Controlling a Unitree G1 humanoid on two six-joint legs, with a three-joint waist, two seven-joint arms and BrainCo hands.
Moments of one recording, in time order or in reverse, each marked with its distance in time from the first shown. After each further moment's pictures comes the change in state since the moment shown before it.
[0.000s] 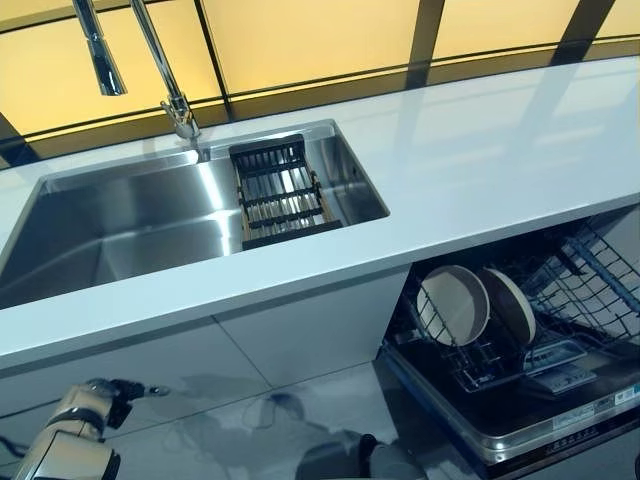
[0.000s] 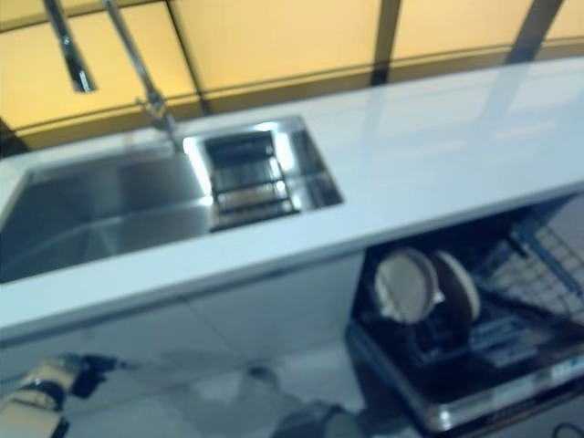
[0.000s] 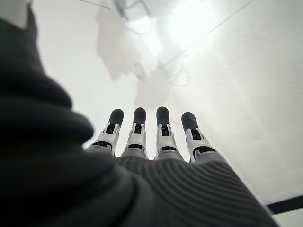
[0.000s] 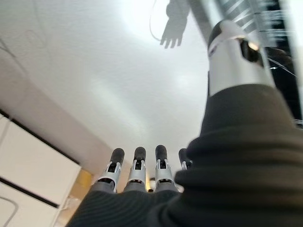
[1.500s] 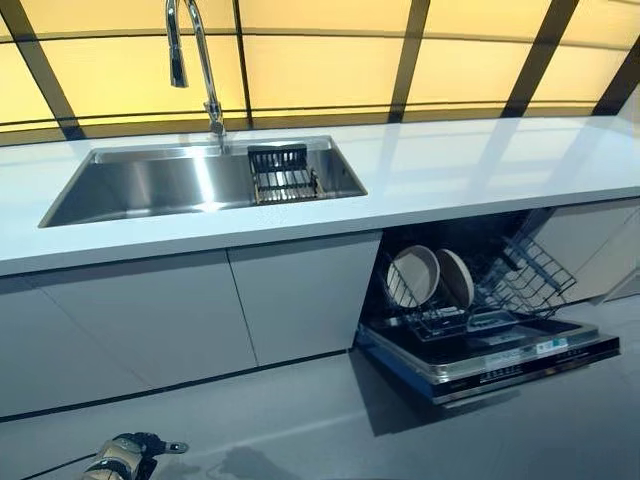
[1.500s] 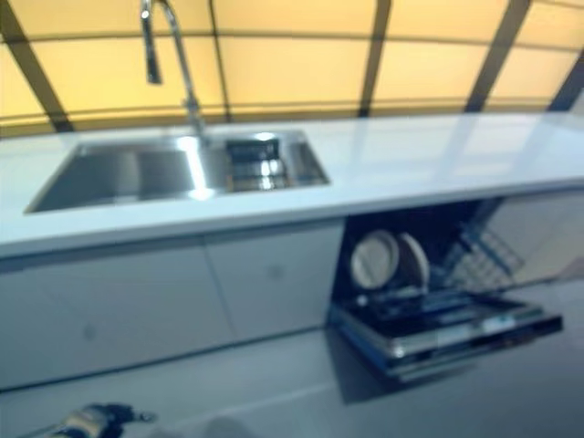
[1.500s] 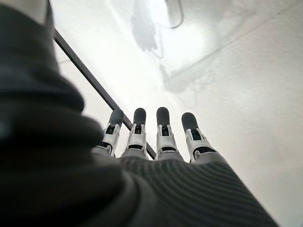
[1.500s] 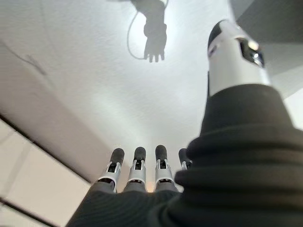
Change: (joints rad) left arm 0.269 -0.135 0.042 -0.007 0.035 -0.042 0.205; right arm 0.063 0.332 0.072 0.026 0.091 -0.041 -0.186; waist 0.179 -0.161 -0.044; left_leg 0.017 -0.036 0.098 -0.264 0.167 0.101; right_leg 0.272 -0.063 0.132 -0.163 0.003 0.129
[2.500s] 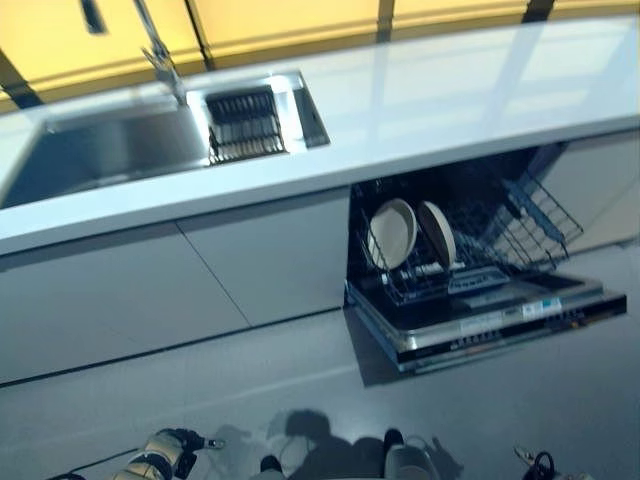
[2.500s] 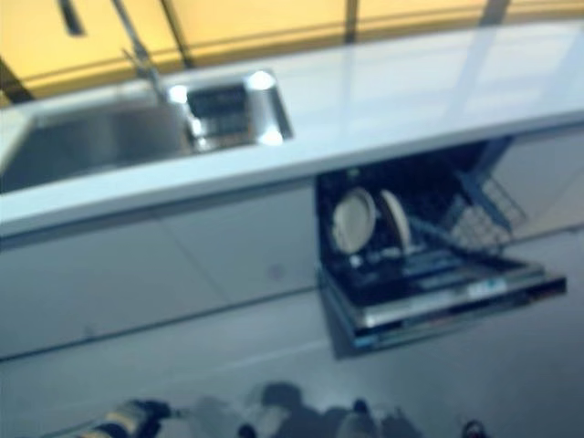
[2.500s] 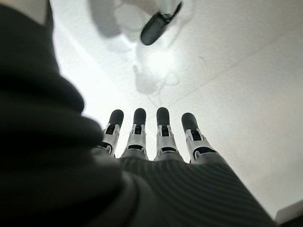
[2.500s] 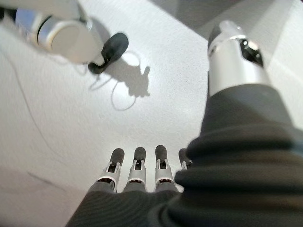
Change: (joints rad) left arm -0.063 -0.141 -0.041 -0.008 -0.002 0.070 0.027; right arm -0.146 0.038 -0.072 -0.009 0.688 -0.155 -0.060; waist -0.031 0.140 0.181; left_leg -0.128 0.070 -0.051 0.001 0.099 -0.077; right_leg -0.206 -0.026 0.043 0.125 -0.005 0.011
